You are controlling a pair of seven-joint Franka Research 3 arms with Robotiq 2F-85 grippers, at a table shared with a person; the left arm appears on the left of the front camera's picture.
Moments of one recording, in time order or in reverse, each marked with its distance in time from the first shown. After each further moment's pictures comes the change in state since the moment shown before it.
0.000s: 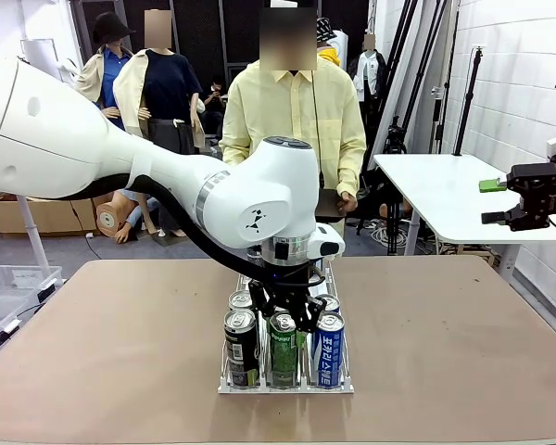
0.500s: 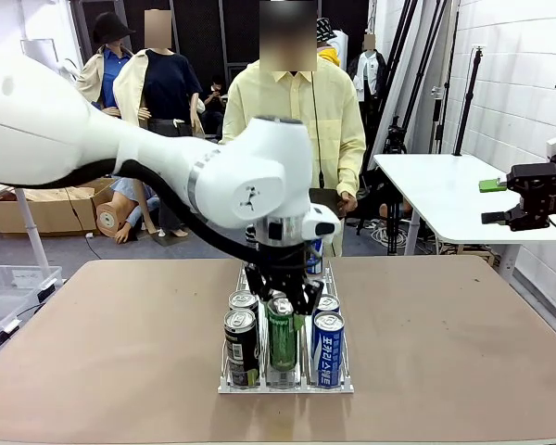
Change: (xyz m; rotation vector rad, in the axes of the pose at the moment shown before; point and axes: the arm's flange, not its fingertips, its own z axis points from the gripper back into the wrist) left arm -0.001 0.011 0.042 -0.028 -0.025 -0.019; right arm 0.000 0.000 0.000 0.000 0.000 0.000
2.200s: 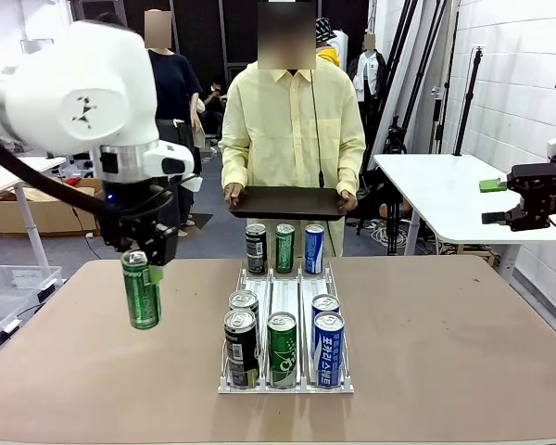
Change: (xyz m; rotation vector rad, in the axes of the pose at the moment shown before) left arm -0.125 0.177 0.095 0.099 0.031 0.109; right arm 0.000 0.000 0.001 0.000 -0.001 0.000
